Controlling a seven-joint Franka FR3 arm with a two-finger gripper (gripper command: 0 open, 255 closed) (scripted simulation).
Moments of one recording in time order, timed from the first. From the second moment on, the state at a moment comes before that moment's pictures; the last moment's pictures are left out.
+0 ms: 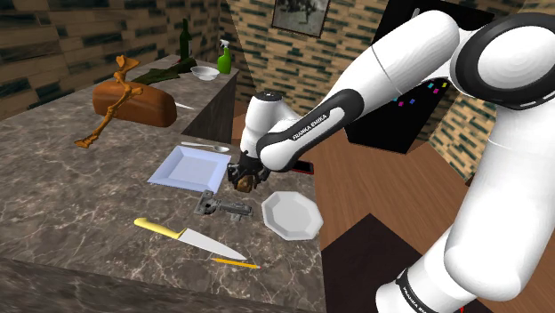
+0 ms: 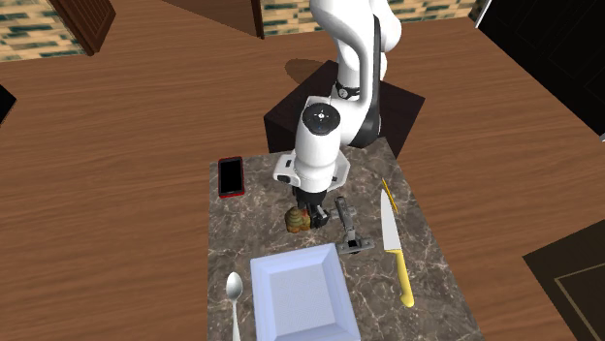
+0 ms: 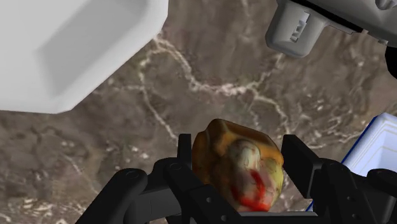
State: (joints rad) arm 0.00 0.30 0.32 -2.23 -0.24 2.61 0.91
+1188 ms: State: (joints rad) arm -0.04 0.14 0.36 -2.20 -0.12 2.44 0.82
